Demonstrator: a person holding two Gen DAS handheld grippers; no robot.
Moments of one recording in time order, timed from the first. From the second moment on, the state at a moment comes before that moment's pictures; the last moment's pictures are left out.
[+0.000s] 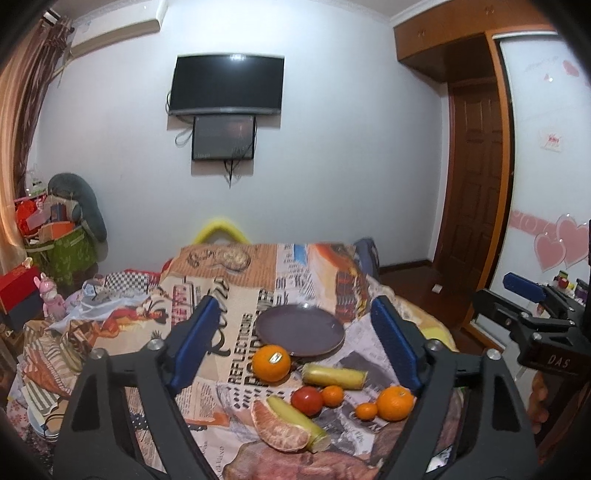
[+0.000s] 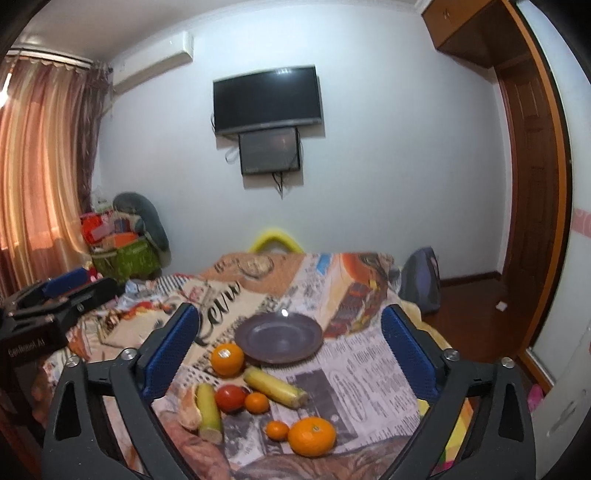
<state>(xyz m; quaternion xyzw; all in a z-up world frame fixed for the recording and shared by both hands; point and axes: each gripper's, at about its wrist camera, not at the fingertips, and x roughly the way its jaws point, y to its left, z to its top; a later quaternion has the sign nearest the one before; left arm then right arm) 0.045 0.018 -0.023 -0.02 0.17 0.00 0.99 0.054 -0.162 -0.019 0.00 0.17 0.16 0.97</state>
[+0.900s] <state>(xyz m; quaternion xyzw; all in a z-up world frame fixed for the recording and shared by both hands) 0.133 0.049 -0.183 -0.04 0.44 -0.01 0.90 0.119 -0.168 -0.142 -0.03 0.40 0.16 0.90</state>
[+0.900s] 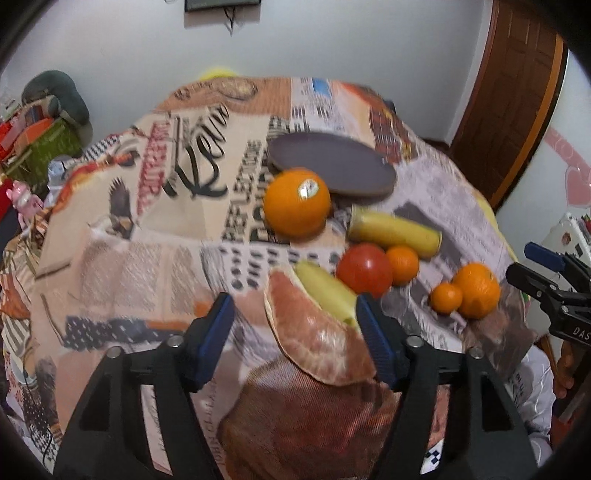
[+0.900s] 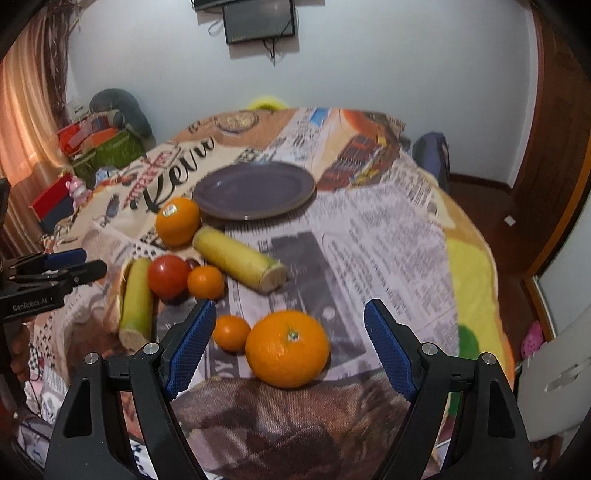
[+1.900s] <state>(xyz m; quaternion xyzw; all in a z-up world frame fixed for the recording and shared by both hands) 0.117 0.042 -0.204 -0.03 0.46 -0.03 0.88 0.128 -0.168 -0.182 -0.02 0.46 0.17 0.87</state>
